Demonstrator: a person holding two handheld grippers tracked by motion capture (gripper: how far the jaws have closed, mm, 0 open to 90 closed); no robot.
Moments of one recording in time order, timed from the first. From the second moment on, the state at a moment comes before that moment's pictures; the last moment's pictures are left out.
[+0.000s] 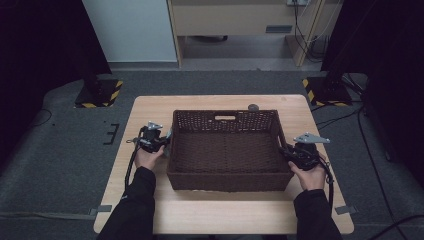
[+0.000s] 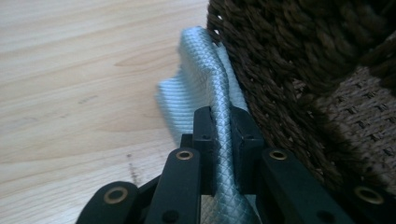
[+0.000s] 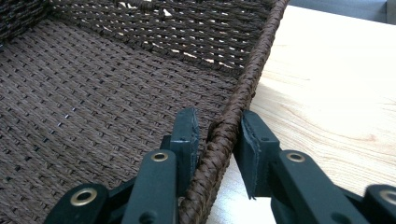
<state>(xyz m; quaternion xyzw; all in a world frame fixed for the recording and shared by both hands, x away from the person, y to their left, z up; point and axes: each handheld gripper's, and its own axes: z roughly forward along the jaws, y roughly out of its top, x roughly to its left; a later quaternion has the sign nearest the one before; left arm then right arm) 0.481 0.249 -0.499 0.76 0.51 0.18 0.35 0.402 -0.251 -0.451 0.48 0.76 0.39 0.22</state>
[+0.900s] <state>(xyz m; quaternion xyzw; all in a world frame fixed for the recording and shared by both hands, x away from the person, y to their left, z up) 0.477 0.249 -0.496 0.77 0.49 0.16 0.37 0.401 -0.252 -0.452 0.47 0.75 0.39 0.23</state>
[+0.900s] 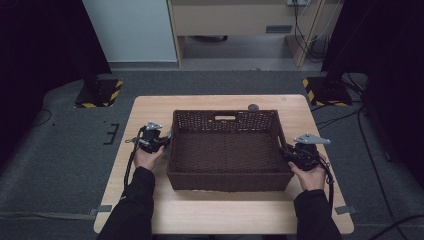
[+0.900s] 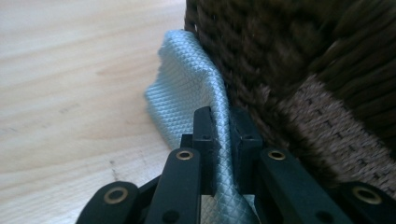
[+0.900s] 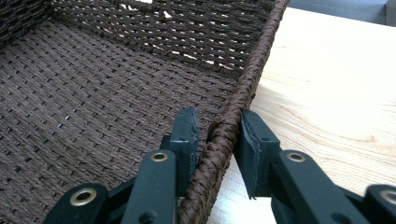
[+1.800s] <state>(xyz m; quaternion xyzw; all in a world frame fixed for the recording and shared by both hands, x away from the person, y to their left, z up) 0.444 0.253 -0.487 0.77 0.47 0.16 0.39 0.399 -0.251 -0.451 0.47 0.75 0.39 0.23</state>
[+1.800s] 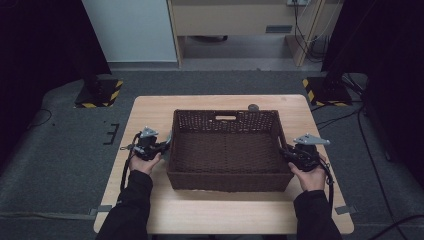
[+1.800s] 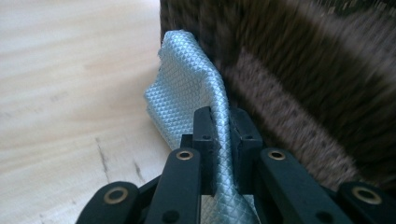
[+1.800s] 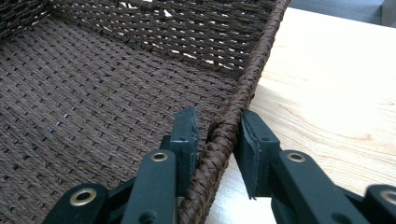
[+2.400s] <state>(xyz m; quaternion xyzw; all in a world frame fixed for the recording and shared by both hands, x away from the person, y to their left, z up) 0.421 0.258 -0.448 0.76 0.43 0.18 0.45 0.395 -0.246 -0.449 0.49 0.75 0.37 0.24</state>
